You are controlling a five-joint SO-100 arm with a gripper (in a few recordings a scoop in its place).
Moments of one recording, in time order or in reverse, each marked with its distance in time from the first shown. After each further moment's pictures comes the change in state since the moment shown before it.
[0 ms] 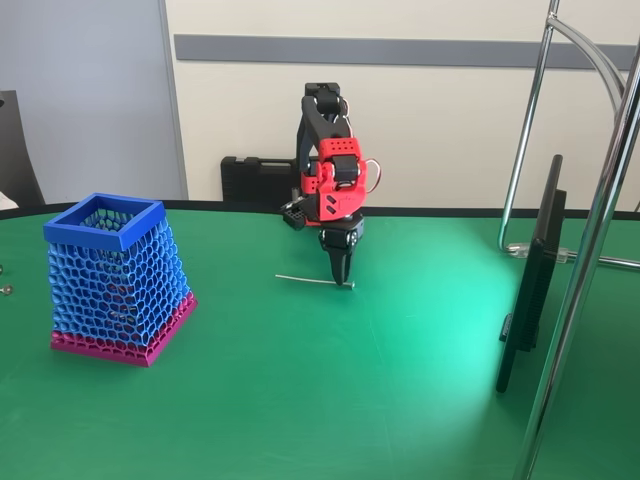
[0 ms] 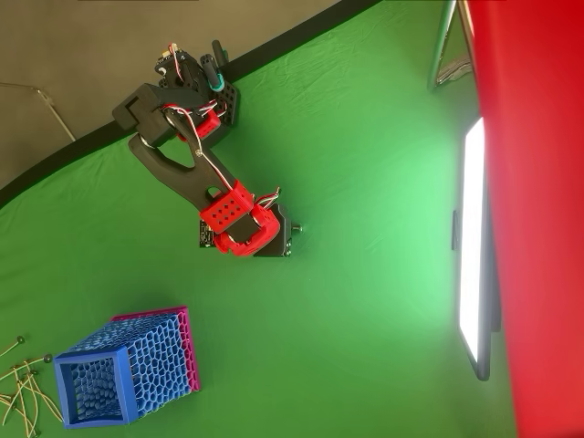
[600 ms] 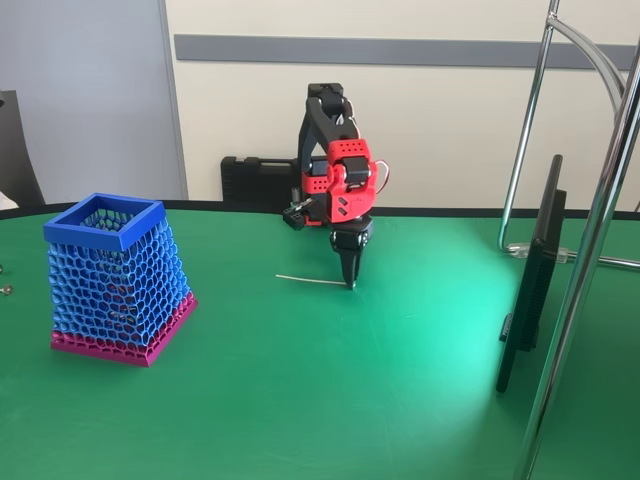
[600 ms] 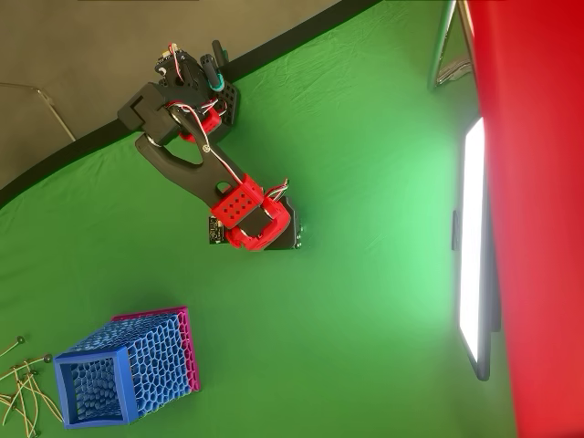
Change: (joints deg) arm -2.8 -1.1 -0.3 0.0 1.1
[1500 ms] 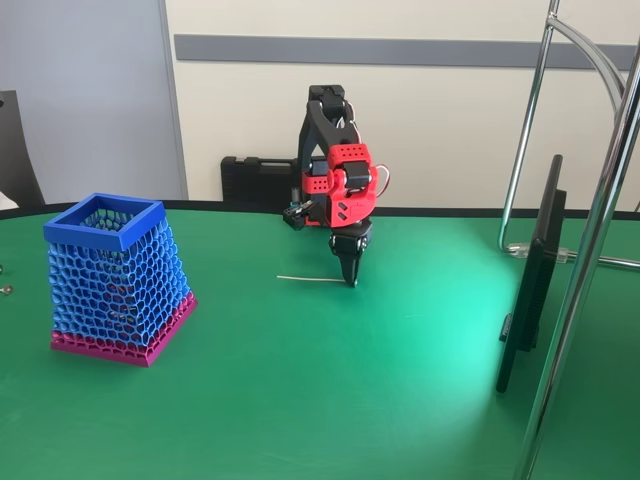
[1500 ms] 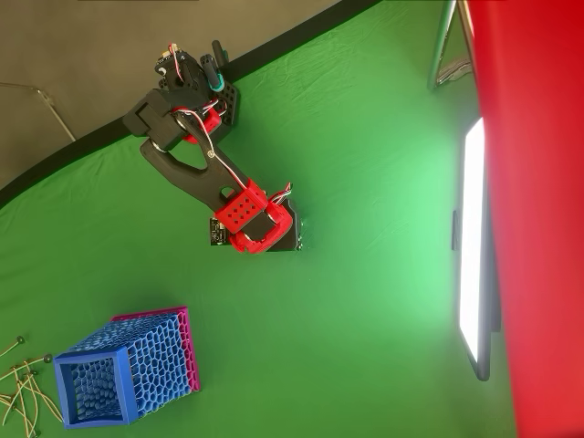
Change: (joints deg) arm 0.0 -3.3 -3.0 2.1 -0.3
